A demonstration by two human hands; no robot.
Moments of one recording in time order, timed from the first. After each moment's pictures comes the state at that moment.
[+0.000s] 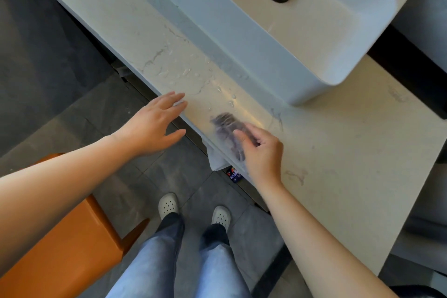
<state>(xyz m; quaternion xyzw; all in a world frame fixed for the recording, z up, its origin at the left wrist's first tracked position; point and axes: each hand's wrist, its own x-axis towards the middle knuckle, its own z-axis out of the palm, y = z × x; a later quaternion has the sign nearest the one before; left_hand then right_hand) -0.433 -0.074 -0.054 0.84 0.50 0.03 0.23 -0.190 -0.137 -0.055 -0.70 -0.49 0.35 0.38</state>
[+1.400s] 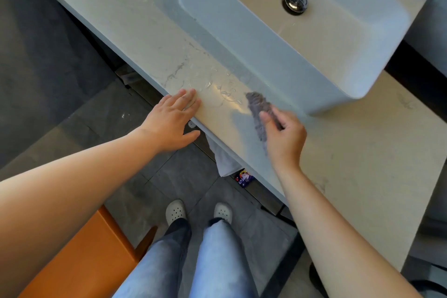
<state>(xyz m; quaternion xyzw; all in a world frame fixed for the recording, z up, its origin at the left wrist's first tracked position) -0.458 -0.034 -0.063 0.85 0.50 -0.06 0.18 -0.216 -0.085 -0.041 -0.74 -0.50 0.21 0.39</state>
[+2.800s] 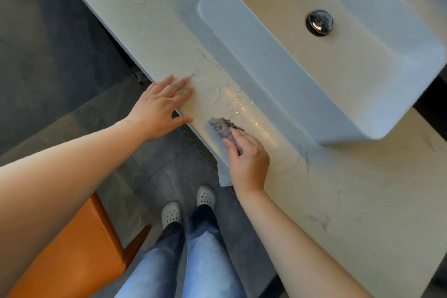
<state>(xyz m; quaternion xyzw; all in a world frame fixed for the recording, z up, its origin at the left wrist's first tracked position) -0.483 0.011 -0.076 0.80 0.57 0.00 0.18 -0.263 -0.073 -0.082 -0.68 -0.64 0.19 0.31</state>
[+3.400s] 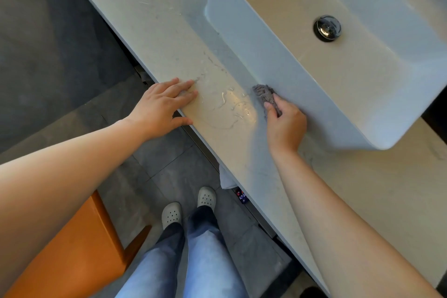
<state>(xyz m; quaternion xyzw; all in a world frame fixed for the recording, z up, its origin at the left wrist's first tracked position) -0.494 0.020 -0.082 0.81 0.56 0.03 0.18 -0.217 0.020 -0.069 -0.75 -0.57 0.14 0.31</state>
